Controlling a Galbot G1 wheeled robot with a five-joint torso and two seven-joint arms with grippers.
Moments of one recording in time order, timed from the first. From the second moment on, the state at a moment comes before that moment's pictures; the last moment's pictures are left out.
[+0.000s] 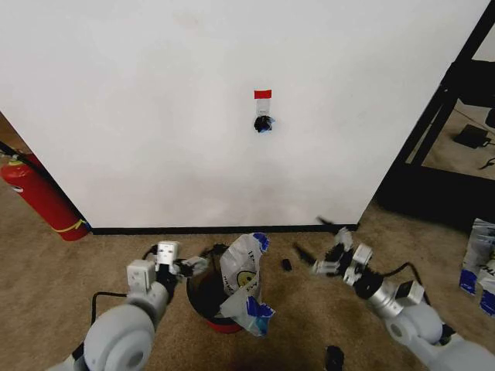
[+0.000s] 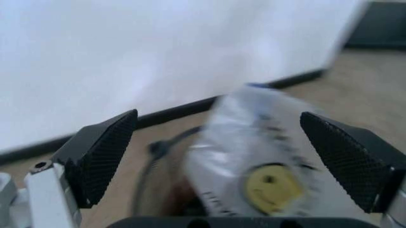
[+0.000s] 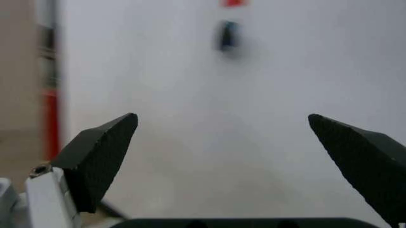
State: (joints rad) left arm 1.41 -0.81 -0.20 -2.36 -0.65 0.44 -0.32; right arm -1.31 0.74 0.31 1.83 0.66 0.54 -0.21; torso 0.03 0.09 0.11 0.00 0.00
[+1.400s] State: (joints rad) left arm 0.88 -0.87 0.24 -2.18 -1.26 0.74 -0.71; right arm -1.32 0.82 0.20 1.77 0.49 0.53 -0.01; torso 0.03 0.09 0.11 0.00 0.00
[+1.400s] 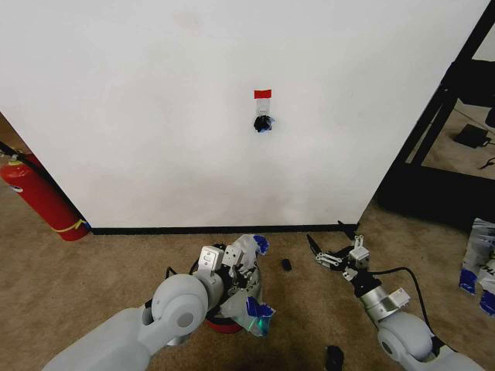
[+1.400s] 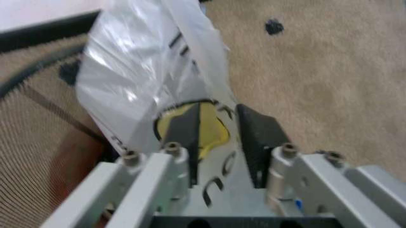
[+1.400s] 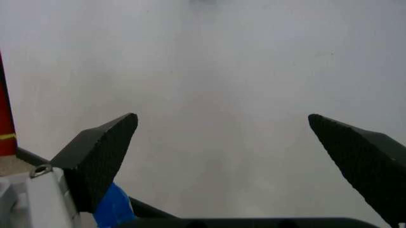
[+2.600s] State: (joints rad) left arm 1.15 -0.97 0.06 -2.18 -1.18 0.64 -0.62; right arm -1.17 0.83 -0.01 1.66 0.76 0.32 -0.25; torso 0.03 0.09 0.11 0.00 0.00
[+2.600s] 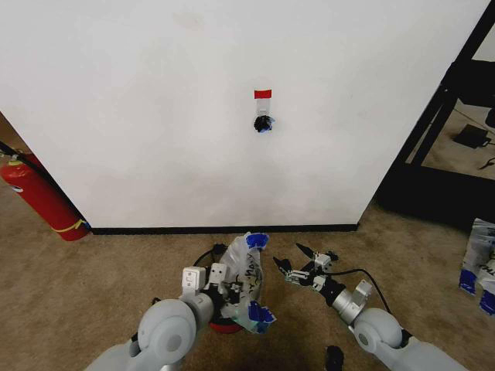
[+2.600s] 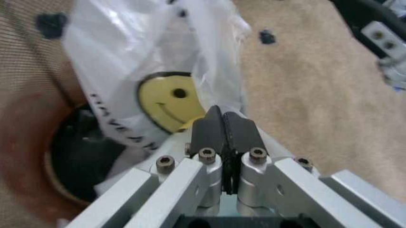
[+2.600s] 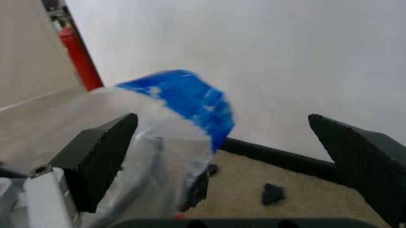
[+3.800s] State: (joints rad) left arm 1.17 -0.97 0.02 -2.05 -1.01 0.55 -0.56; right arm -1.10 0.79 -0.12 1.74 0.97 0.09 -0.20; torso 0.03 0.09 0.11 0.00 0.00
